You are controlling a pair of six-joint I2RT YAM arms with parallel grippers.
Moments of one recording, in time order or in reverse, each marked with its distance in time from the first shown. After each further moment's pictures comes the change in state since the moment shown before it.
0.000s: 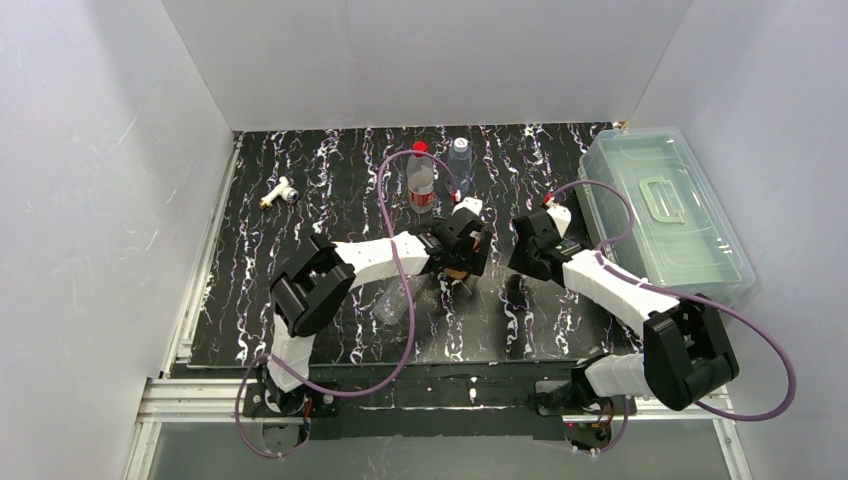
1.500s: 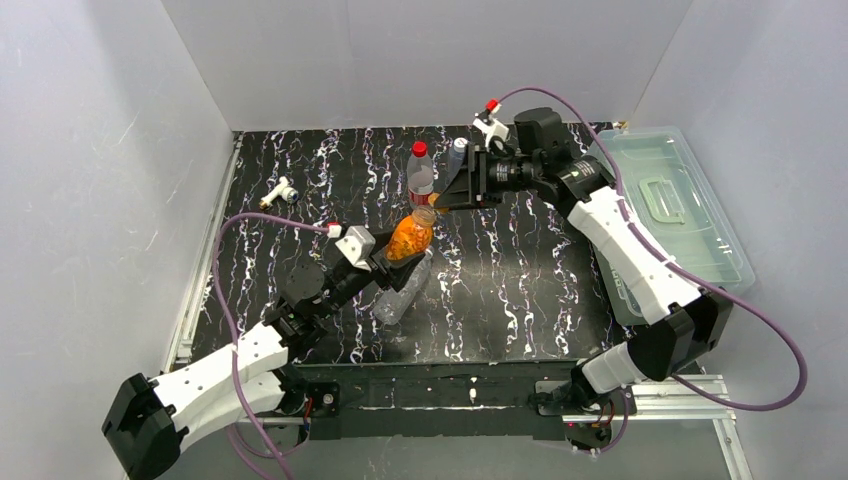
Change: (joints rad) left arm 0.129 -1.118 -0.919 0.853 0.333 0.412; right arm 0.024 0.138 0.790 -0.207 -1.030 -0.158
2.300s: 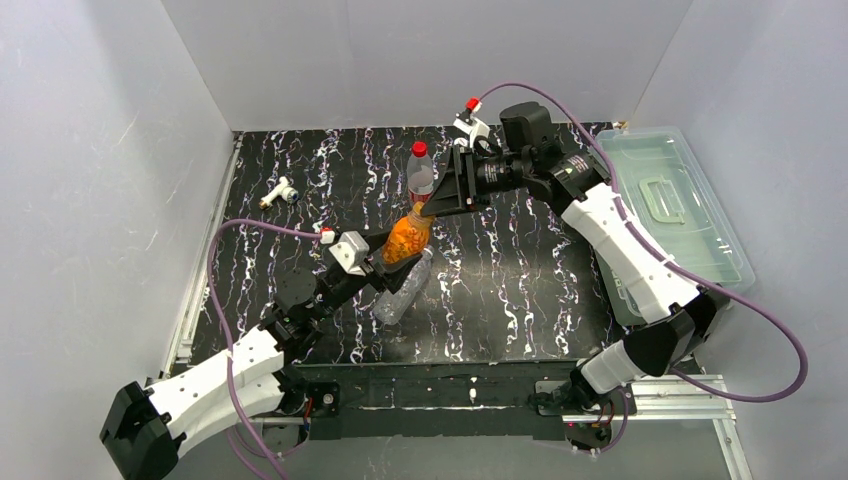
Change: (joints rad) left arm 0.011 -0.061 -0.018 0.021 0.035 0.039; right arm 0.094 0.043 0.114 -0.063 -0.086 0.027
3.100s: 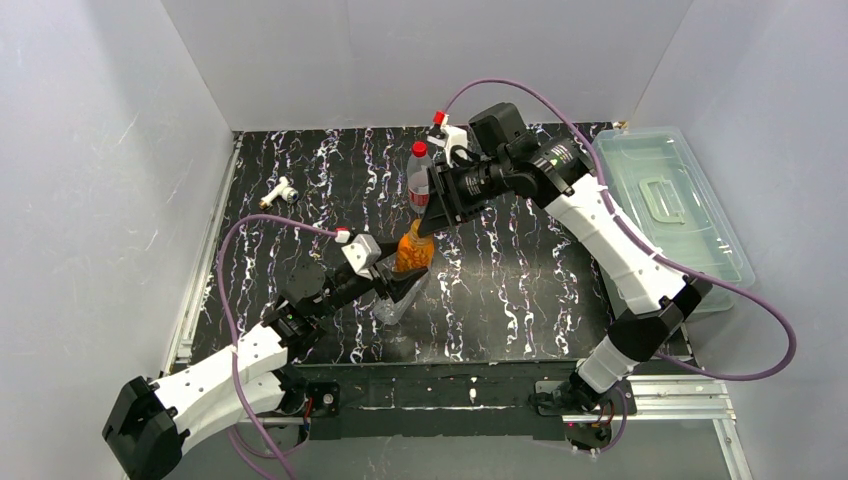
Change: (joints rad) left arm 0.018 0.038 0.000 -0.052 0.140 -0.009; right arm 0.133 0.105 0.259 -0.359 0.189 -0.282
